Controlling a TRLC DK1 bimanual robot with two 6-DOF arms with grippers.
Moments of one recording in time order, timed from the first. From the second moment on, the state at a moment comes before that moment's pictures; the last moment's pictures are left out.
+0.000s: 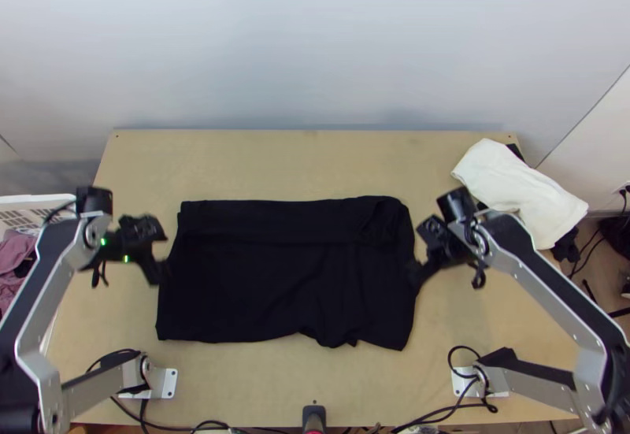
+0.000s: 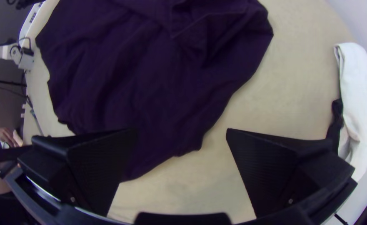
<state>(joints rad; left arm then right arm) 0.18 1.24 0.93 -0.94 0.39 1.07 0.38 1.30 0.96 -0.96 -0.20 -0.25</state>
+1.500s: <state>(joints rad) -0.17 1.00 0.73 -1.13 0.30 1.09 0.77 1.07 0.75 -1.08 -0.14 -0.18</state>
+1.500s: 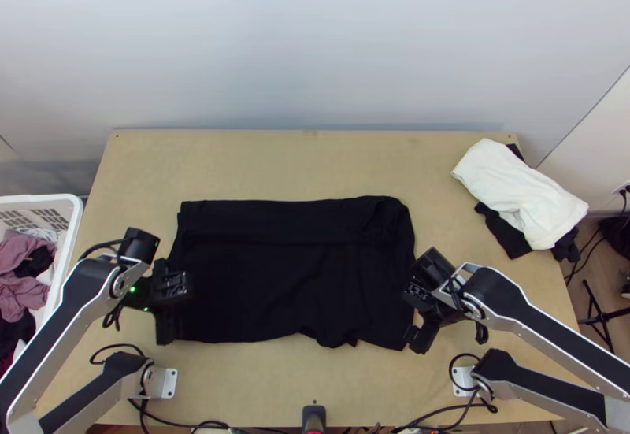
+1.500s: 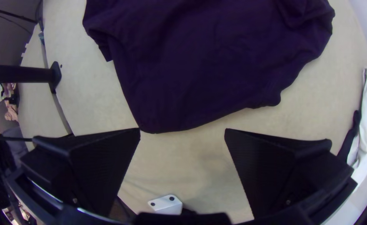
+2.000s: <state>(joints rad) -0.40 1.00 0.64 -1.01 0.28 0.85 0.76 1.09 0.74 -1.04 -0.15 -0.18</state>
